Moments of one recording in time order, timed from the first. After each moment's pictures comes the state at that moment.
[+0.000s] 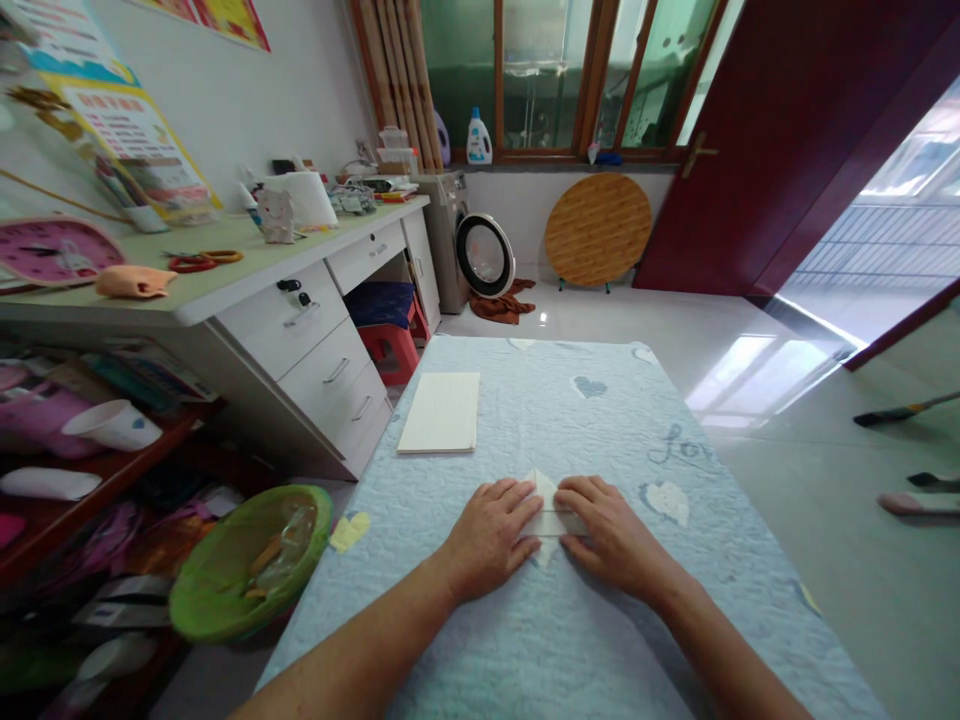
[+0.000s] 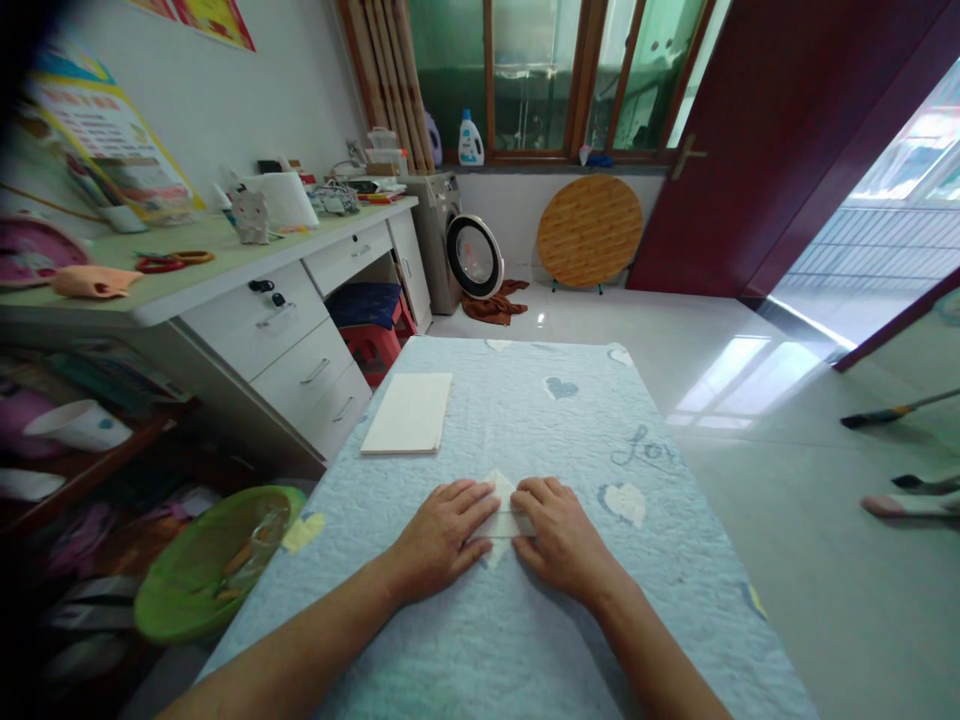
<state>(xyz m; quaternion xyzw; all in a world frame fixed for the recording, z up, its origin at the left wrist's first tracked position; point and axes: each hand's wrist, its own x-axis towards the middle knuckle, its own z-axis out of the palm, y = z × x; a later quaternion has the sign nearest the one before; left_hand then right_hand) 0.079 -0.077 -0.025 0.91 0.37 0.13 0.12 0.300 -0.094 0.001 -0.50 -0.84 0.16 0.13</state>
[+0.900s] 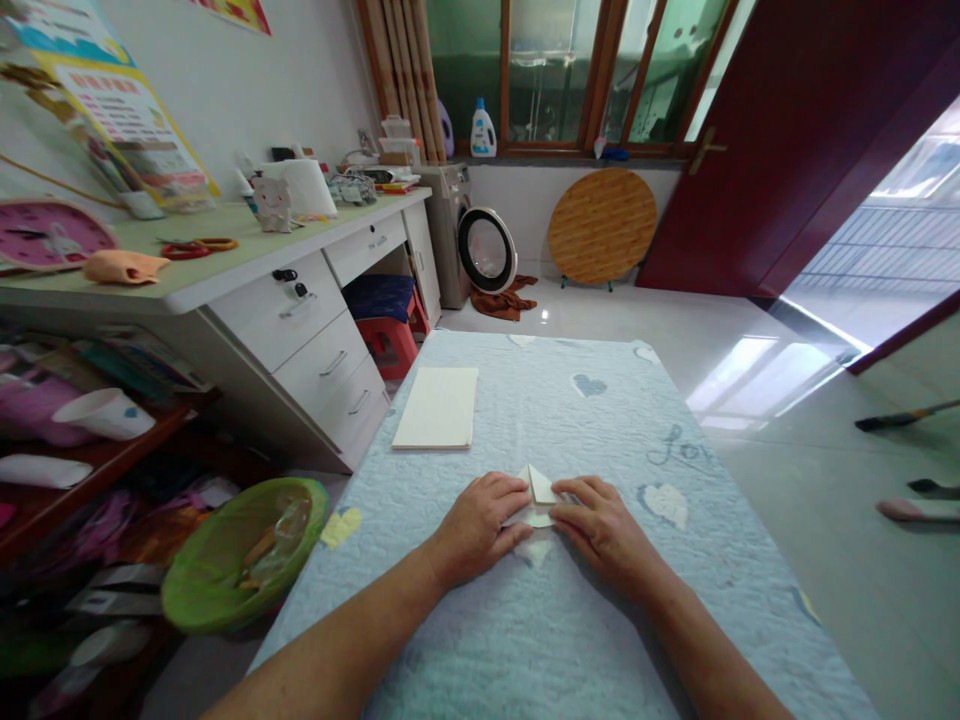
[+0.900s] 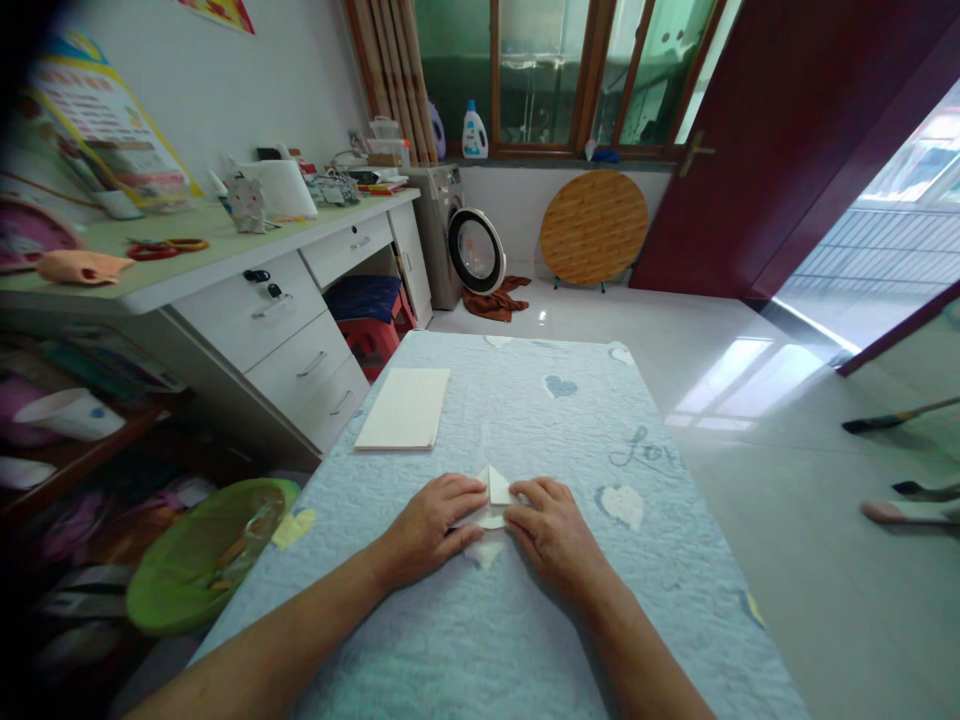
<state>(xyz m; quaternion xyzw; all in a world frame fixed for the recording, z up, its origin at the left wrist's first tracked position) 0.075 -0.065 -0.025 0.89 0.35 0.21 0.21 0.308 -0.093 -0.020 -0.46 -0.86 0.12 0.20</state>
